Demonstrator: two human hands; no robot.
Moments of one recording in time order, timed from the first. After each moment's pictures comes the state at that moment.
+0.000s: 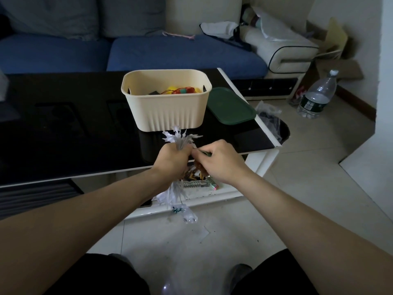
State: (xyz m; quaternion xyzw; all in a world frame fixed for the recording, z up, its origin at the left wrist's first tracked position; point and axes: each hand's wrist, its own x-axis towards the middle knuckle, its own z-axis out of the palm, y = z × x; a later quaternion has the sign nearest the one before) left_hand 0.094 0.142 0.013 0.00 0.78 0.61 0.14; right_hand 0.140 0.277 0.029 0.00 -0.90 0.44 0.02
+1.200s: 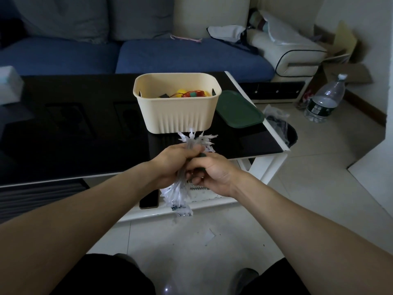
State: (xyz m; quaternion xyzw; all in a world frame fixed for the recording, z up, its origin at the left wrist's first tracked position) left_hand 0.087 0.120 0.025 0.03 0.65 0.68 0.32; right_hand 0.128 0.241 0.019 -0.11 -0.61 0.76 -0.18
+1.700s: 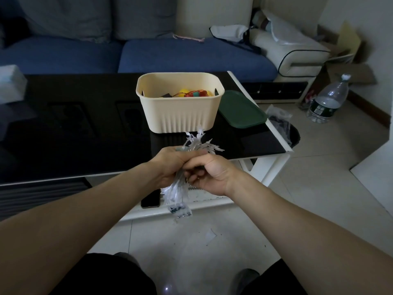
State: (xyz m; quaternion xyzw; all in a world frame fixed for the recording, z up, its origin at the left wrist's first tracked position) left_hand 0.086 0.113 0.025 0.00 0.64 0.70 0.32; right_hand 0.123 0.232 0.020 -0.15 -0.53 0.81 -0.22
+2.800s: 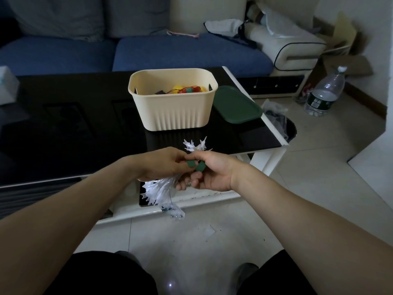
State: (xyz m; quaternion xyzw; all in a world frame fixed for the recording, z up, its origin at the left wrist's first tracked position) left_hand 0.079 0.093 0.031 0.25 0.77 0.44 0.40; right_hand 0.122 0.253 0.017 -0.17 -0.54 0.76 -0.33
